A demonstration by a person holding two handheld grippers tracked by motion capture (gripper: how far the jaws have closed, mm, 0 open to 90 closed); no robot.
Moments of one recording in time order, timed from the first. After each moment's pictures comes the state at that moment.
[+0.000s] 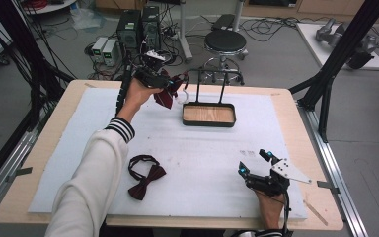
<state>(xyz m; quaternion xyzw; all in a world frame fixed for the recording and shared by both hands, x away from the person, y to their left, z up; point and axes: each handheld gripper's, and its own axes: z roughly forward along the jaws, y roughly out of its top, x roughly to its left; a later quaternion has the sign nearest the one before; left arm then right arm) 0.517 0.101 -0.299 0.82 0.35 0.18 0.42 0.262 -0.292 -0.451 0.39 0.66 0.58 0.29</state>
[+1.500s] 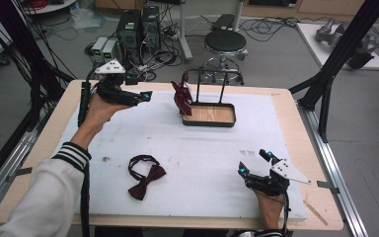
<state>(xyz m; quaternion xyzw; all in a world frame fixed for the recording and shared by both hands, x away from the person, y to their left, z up) 0.436 0.185 -0.288 0.78 0.28 0.18 0.53 0.261 -0.291 -0.451 0.39 0.66 0.57 0.30</state>
